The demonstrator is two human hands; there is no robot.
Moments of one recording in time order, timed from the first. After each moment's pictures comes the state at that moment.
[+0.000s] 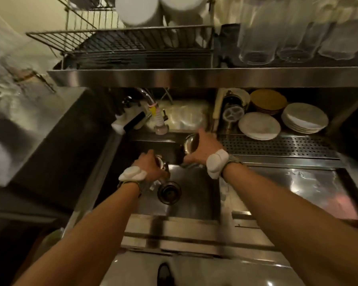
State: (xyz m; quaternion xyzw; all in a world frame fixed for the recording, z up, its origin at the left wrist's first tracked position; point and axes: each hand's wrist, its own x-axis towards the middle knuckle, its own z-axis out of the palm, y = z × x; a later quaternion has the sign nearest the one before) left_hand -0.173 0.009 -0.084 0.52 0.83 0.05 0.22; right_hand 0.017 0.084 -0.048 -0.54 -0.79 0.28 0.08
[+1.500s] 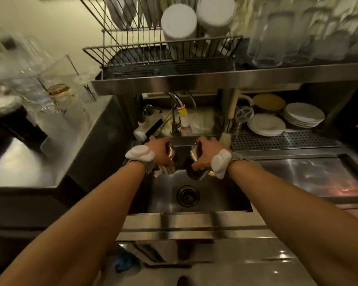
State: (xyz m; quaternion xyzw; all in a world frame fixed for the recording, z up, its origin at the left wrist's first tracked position) left_hand -0.250 -0.016 -0.012 0.64 0.74 0.01 0.20; right_hand -0.057 0.019 -0.031 -0.57 -0.79 0.22 0.02
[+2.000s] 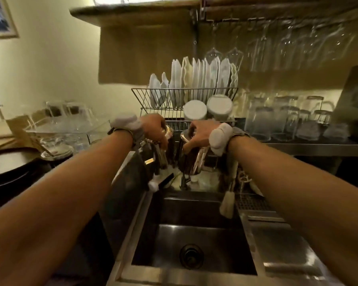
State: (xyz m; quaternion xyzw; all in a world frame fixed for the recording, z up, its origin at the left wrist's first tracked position) left_hand -0.269 -0.043 0.229 0.67 0.74 0.09 0.07; right_hand -0.093 0.008 0.210 -0.46 -0.88 0.09 0.10
